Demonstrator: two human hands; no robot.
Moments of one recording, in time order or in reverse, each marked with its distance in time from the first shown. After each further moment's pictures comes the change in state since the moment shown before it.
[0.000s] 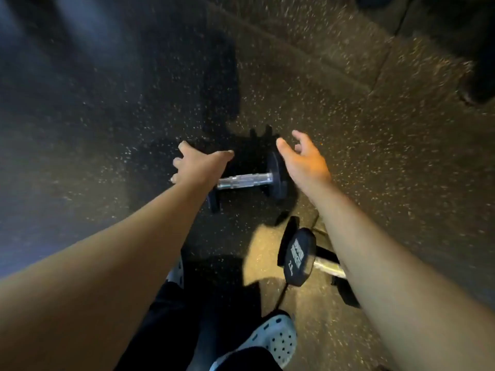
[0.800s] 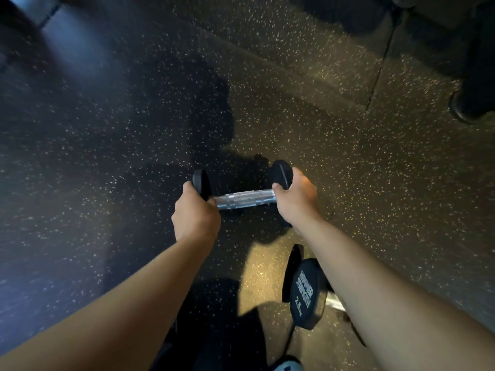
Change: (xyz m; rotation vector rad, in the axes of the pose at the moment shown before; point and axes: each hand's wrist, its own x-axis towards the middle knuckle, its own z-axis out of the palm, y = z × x) left_hand 0.041 -0.048 0.041 0.145 0.167 0.201; right_hand 0.036 0.034 0.054 -0.106 0.138 0.034
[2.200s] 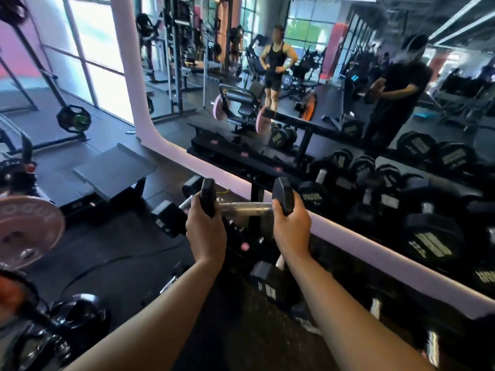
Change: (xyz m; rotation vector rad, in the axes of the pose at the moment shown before) left_hand -0.104 0.512 -0.743 -0.813 0.655 0.584; right_hand -0.198 -0.796 -0.438 0.561 0.375 -0.823
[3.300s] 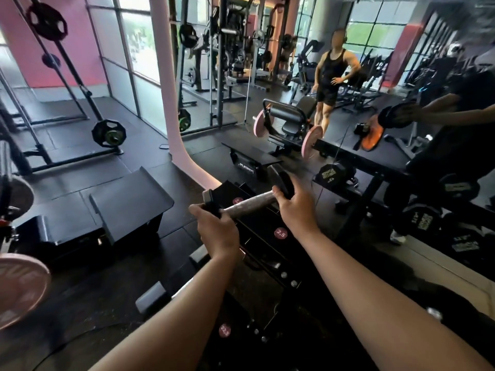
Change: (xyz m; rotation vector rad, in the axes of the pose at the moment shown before) left_hand 0.459 -0.009 0.312 -0.055 0.243 -0.248; right_hand 0.531 0.046 0.340 -0.001 -0.346 -0.313
